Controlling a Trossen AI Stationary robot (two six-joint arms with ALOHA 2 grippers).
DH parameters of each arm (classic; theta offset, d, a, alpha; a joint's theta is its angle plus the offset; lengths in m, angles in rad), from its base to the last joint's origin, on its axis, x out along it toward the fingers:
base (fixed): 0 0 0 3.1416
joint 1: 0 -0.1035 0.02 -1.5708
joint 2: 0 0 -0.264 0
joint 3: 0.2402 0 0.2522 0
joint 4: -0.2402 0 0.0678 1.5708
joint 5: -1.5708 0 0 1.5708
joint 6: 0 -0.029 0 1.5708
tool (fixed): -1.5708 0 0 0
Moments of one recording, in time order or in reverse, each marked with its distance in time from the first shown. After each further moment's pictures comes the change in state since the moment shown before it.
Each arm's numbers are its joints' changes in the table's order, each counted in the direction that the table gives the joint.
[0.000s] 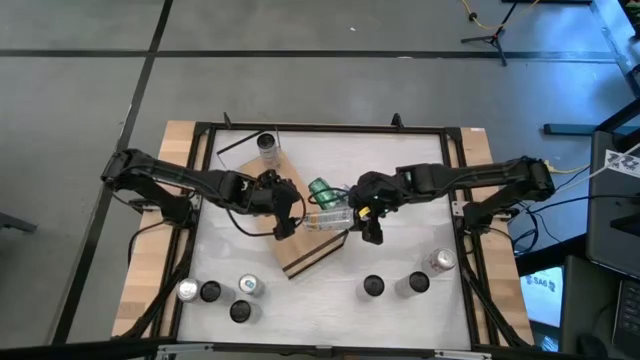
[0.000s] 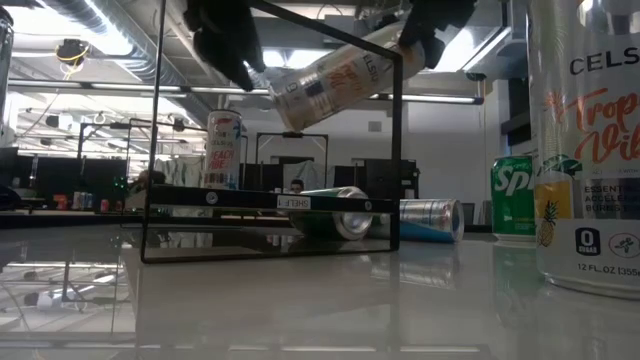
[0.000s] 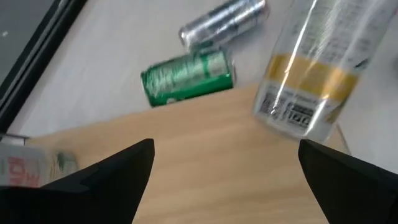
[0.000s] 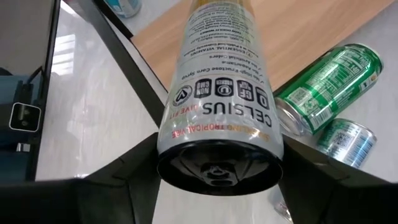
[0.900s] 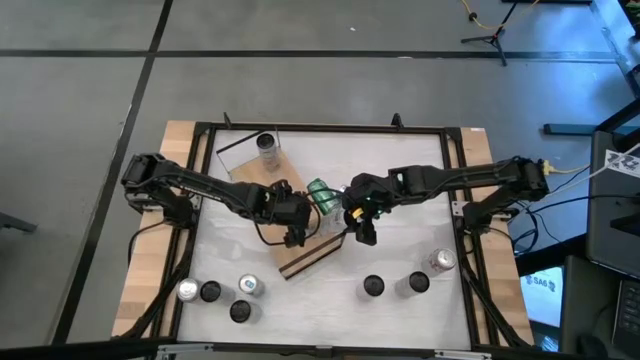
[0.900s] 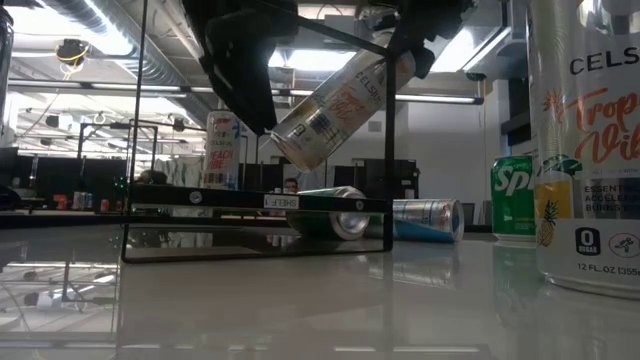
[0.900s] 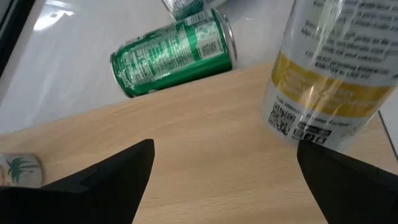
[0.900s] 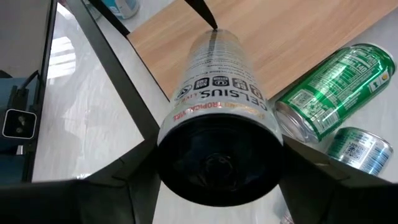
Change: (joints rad) left arm 0.000 -0.175 -0.004 0.044 0.004 -0.003; right arm 0.001 -0.050 0.000 0.044 -0.019 0.001
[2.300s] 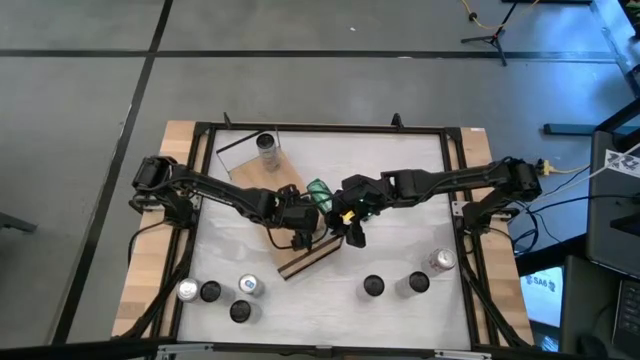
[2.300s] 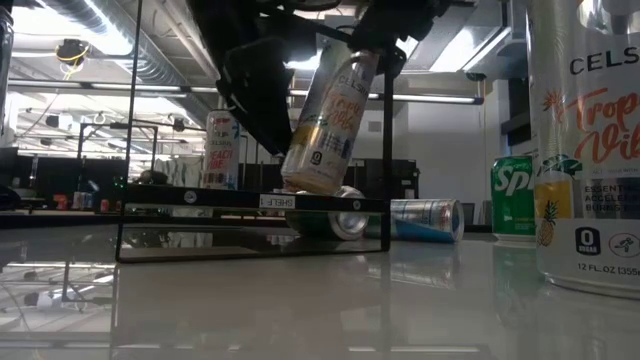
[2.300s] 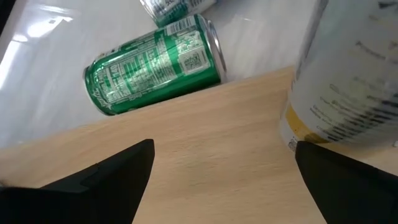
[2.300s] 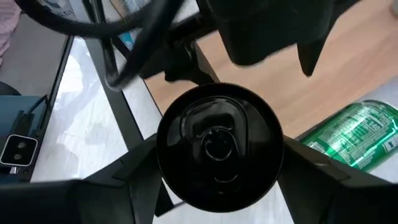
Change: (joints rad) left arm -0.004 -0.091 0.000 0.091 -0.002 -0.035; right arm -0.001 -0.057 -0.002 0.185 -0.011 0.051
